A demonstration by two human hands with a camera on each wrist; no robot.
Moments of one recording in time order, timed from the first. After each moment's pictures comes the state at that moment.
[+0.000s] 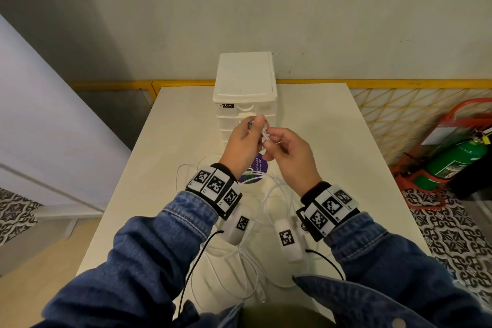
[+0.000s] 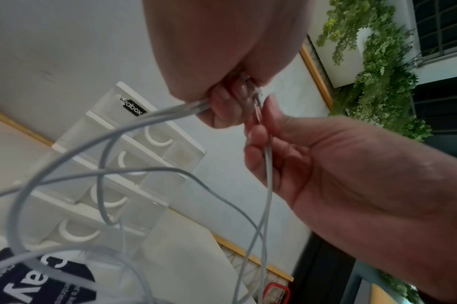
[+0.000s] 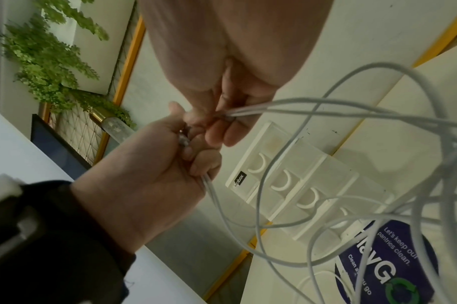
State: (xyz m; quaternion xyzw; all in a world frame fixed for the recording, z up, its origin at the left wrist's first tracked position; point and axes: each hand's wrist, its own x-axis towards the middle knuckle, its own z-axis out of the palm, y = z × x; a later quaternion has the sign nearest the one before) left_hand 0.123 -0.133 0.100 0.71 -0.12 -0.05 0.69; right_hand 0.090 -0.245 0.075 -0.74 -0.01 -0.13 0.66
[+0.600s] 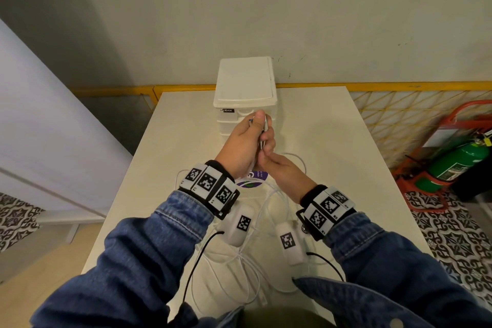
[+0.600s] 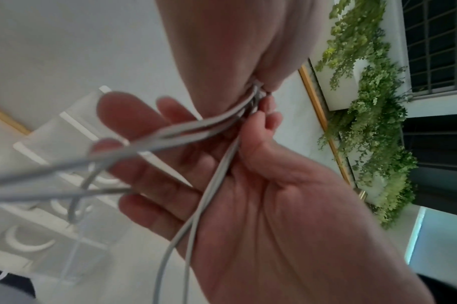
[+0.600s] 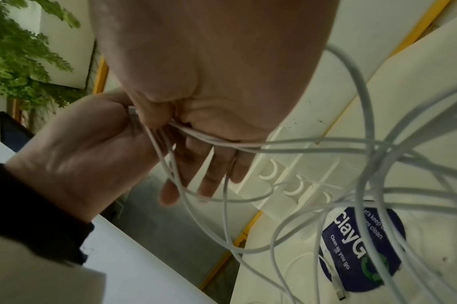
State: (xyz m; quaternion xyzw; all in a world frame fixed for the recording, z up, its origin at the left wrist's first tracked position) left_hand 0.124 -0.134 0.119 0.59 -0.14 -0.16 0.78; right_hand 0.086 -0.240 0.072 -0.71 -0.07 0.11 0.70
